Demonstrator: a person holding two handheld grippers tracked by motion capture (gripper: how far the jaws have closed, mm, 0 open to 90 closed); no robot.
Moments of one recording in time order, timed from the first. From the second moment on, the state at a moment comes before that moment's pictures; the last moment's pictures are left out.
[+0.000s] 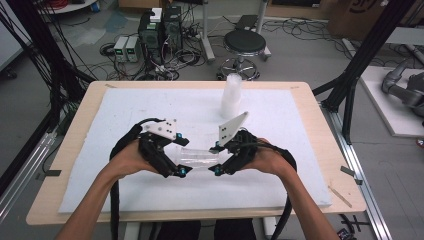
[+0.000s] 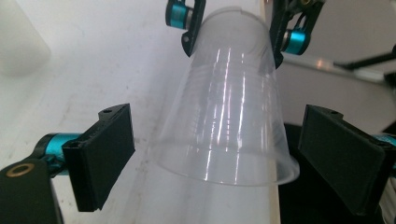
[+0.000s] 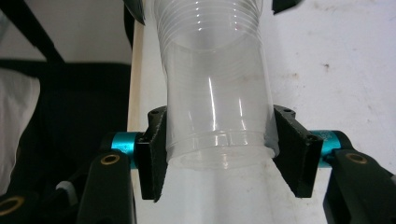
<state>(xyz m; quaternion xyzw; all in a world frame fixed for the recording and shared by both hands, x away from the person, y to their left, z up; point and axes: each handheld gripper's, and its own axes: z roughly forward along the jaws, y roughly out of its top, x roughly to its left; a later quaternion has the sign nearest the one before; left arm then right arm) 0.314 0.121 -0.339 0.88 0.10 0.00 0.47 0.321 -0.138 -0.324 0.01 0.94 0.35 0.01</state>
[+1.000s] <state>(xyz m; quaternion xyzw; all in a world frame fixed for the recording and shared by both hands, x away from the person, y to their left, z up) 0.295 0.136 -0.404 0.71 0.09 0.05 0.70 0.311 -0.183 -0.380 0.06 0.81 0.58 0.00</state>
